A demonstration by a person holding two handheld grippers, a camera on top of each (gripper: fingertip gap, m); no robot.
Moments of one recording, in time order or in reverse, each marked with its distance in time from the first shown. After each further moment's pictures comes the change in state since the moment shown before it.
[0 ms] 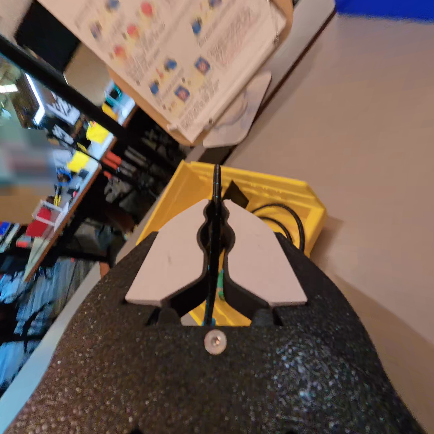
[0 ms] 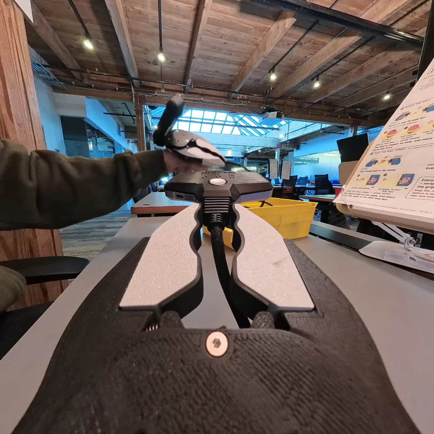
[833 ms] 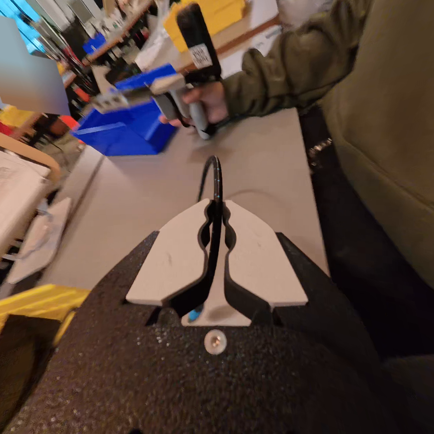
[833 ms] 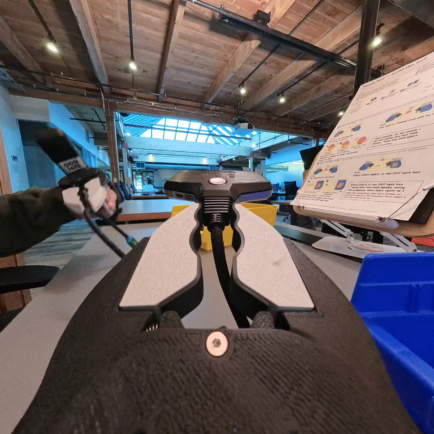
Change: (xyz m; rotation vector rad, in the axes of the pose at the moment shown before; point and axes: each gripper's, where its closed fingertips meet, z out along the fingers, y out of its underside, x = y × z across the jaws) left arm 0.251 -0.031 -0.102 0.409 0.695 0.124; right arm 0.033 -0.019 -0.040 0.040 0.120 -0.039
